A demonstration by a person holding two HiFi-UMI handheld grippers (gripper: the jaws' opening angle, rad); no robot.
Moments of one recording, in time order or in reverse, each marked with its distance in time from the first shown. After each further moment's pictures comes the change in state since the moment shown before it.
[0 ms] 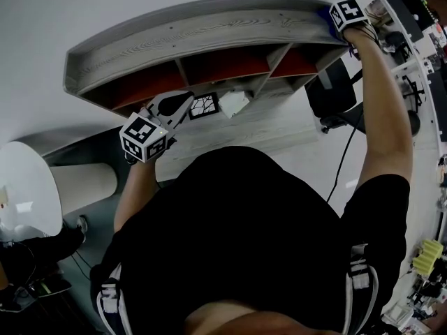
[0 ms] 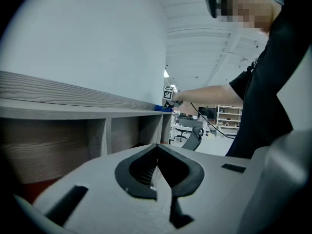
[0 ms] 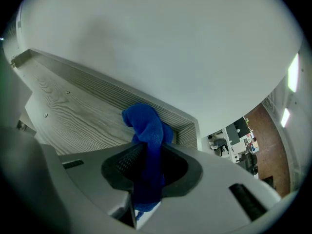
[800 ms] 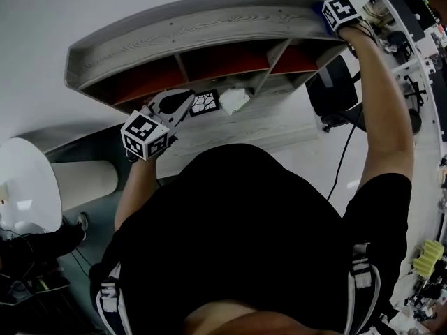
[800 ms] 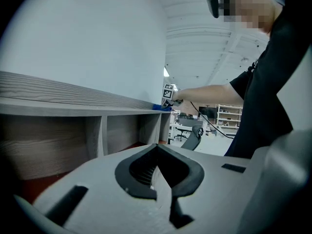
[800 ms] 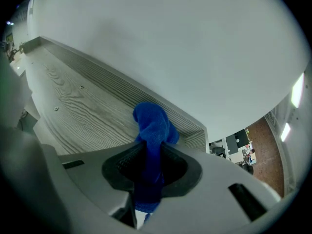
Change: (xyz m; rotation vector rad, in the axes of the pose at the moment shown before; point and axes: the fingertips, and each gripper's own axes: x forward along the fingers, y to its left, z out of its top) left arm -0.001 -0.010 -0.006 -0.010 0.007 0.006; right arm -0.008 0.025 0.005 -0.110 -0.013 -0.012
